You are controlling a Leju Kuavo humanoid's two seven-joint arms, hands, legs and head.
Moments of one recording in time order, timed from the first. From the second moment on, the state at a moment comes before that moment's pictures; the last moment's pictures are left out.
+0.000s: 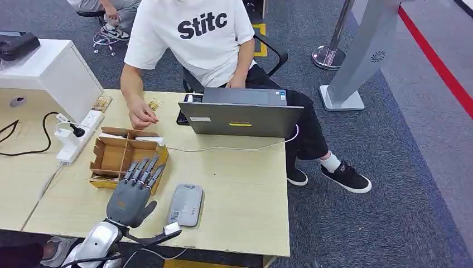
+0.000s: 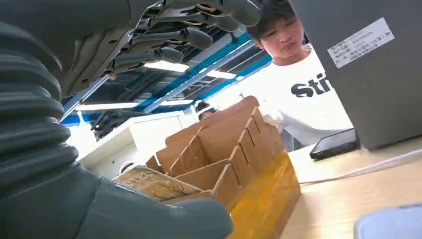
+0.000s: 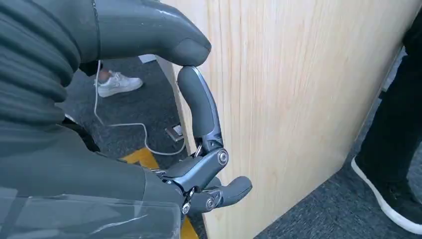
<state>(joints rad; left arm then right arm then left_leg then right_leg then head) 0.04 0.15 -0.20 -1.45 -1.54 0.50 -0.12 -0.15 0.22 -0.92 -0.24 -0.02 0.50 -0.37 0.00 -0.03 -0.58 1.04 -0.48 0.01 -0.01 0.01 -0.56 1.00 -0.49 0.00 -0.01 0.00</state>
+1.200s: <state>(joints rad) 0.05 0.16 -0.03 -1.39 -1.53 0.51 -0.13 -0.15 0.22 -0.92 -0.24 -0.01 0.51 -0.36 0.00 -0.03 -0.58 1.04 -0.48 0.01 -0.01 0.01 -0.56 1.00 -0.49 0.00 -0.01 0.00</state>
